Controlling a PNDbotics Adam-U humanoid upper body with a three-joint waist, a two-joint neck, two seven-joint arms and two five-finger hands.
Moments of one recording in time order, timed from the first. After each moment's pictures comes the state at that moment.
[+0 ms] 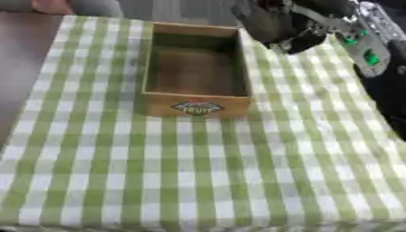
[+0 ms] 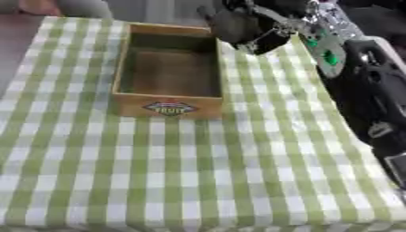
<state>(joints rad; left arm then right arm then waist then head) -0.26 0.31 0.11 -1.98 0.25 0.05 -0.12 -0.88 -0.55 0.20 -1.16 0.85 -0.64 0.17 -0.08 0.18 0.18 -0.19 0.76</state>
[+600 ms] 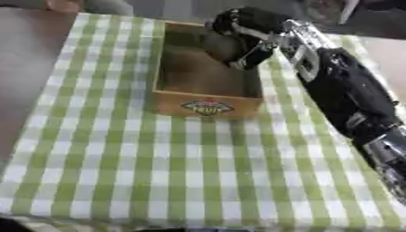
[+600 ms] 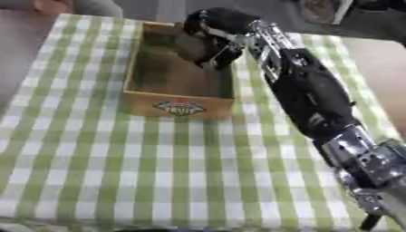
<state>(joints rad) -0.28 0.30 0.09 -1.98 0.26 0.05 -0.15 -0.94 -0.40 0.16 -0.85 1.01 -0.64 0.17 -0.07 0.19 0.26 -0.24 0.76</state>
